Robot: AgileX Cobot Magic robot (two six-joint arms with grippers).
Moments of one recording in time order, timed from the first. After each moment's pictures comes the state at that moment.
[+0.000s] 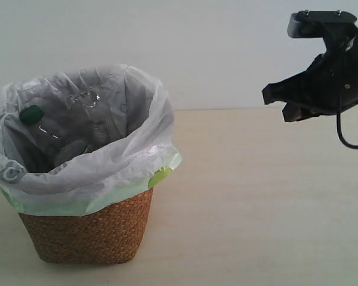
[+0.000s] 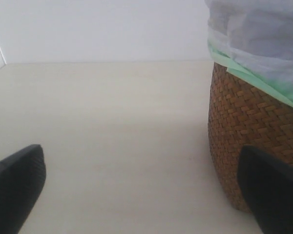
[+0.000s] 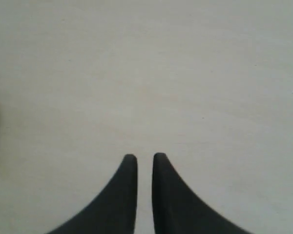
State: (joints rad) left arm 0.07 0.00 0.00 -0.02 0.31 0.06; right arm 0.28 1.49 -1.13 0.15 0.61 -0.05
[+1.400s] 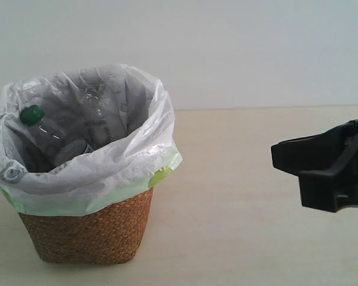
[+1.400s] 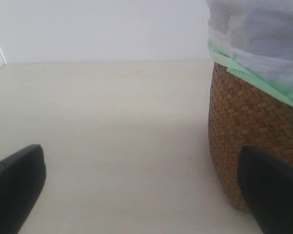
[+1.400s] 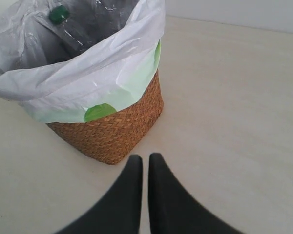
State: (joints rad) left arm 0.07 0.00 0.00 -0.02 0.31 0.06; right arm 0.68 0.80 -0.63 0.28 0.38 -0.05
